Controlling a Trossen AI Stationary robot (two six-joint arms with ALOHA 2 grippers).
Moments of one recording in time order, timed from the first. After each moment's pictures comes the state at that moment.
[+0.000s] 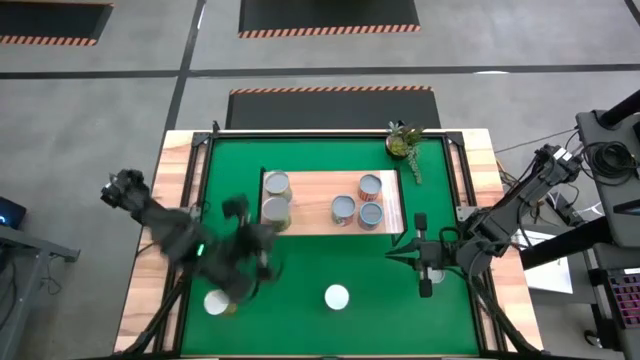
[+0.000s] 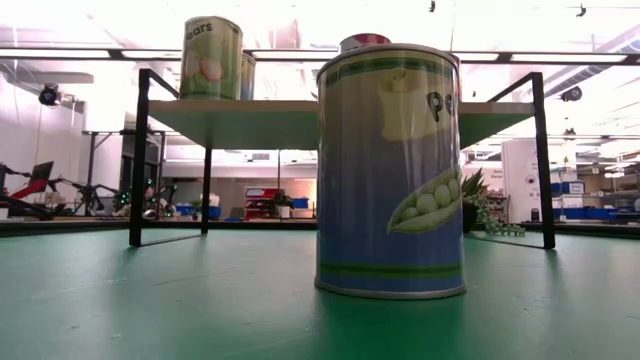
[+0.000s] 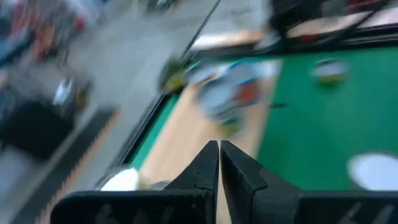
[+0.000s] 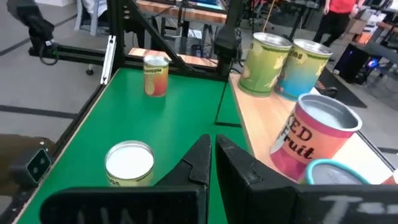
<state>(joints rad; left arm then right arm) -0.68 1.54 1.67 -1.12 -1.05 -0.56 0.72 1.05 0.78 -0.07 0.69 0.11</state>
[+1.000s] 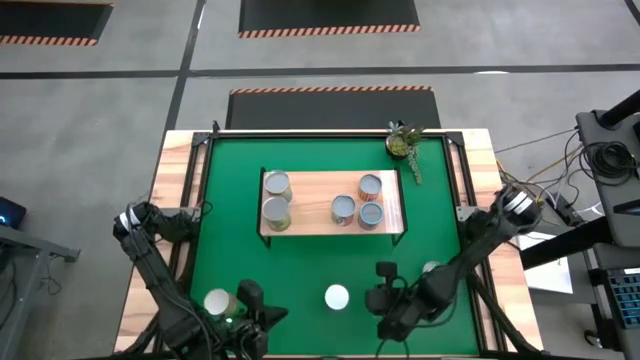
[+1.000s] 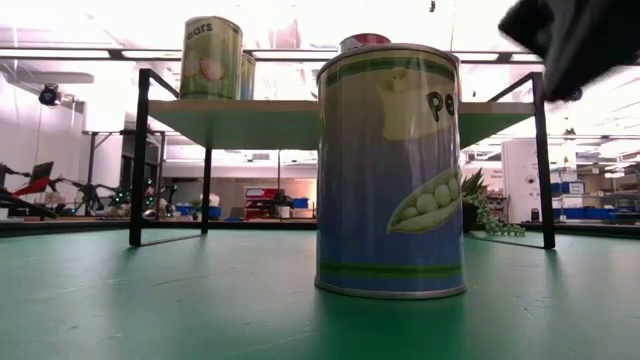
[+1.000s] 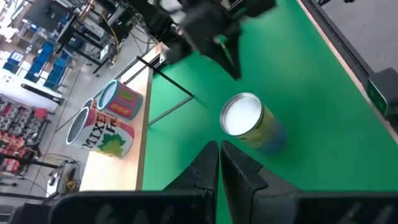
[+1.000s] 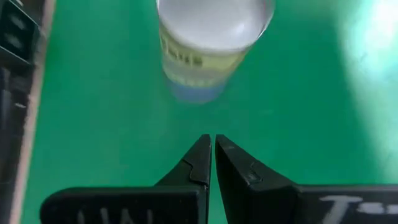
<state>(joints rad) -0.96 1.83 1.67 -0.93 -1.02 -0.30 0.72 1.77 1.24 -0.59 0.42 0.63</state>
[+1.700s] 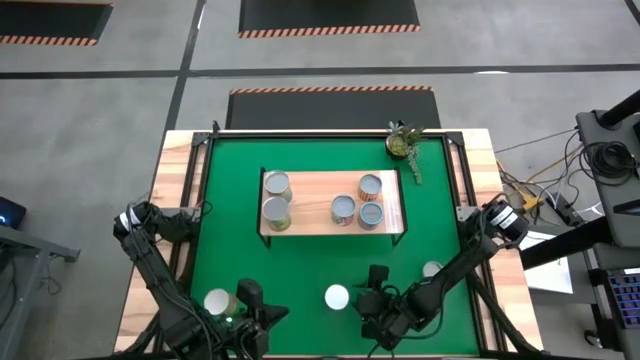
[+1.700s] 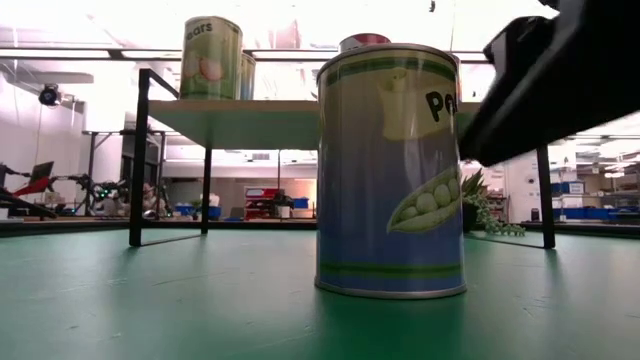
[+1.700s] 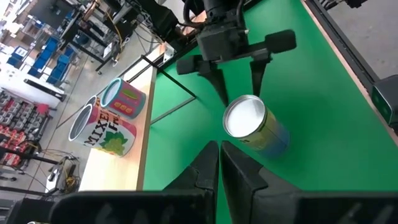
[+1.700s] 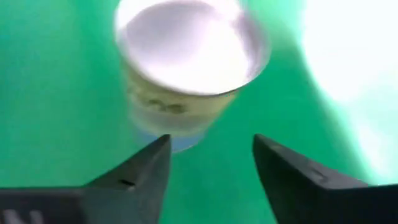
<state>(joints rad) -0.95 1.83 1.67 -0.93 -1.04 -0.33 0.74 1.90 1.23 -0.41 0.69 0.65</state>
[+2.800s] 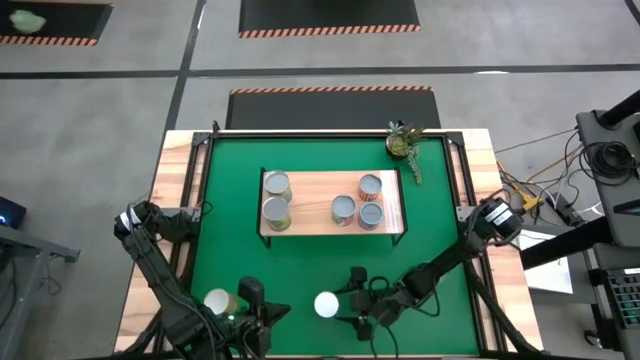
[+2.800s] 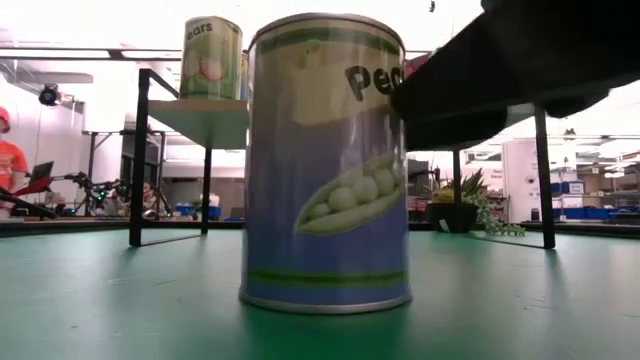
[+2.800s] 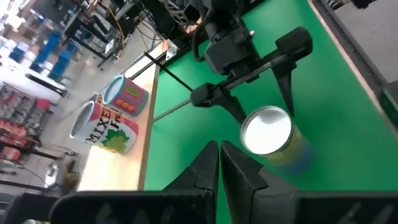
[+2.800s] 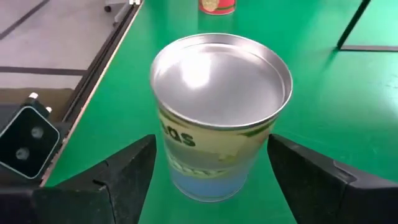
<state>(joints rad) -0.94 1.83 1.67 -0.93 -1.04 -0.34 0.64 1.91 0.98 0.40 0.45 0.30</state>
